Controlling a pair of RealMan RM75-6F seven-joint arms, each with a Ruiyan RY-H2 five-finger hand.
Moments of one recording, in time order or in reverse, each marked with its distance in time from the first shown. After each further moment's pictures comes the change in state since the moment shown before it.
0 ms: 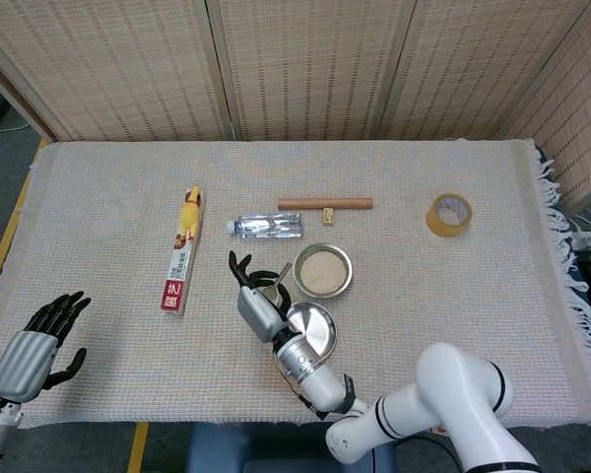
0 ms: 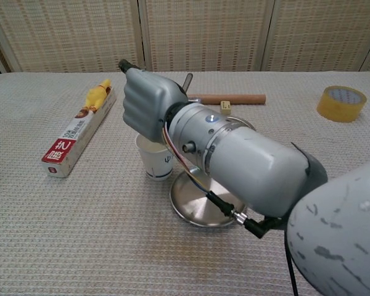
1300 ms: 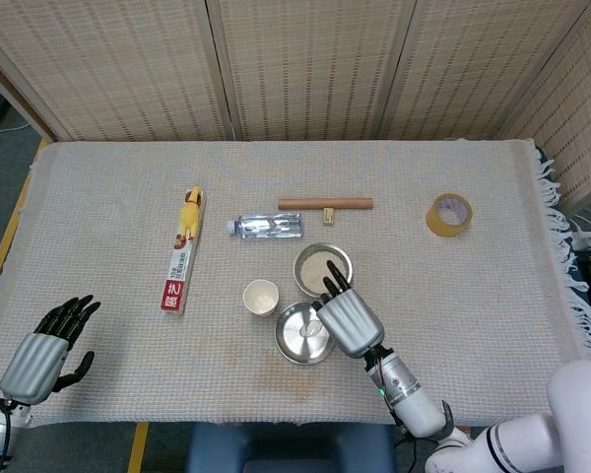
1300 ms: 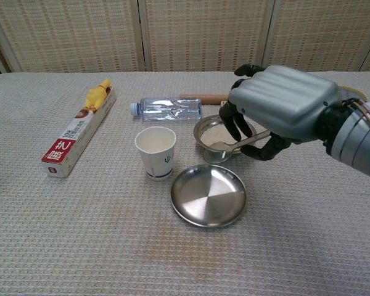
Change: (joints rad) left arm -0.001 -0.019 0.006 -0.016 0.007 -0.011 0.065; right arm -0.480 0.330 -0.111 -0.314 -0.397 0.029 0.999
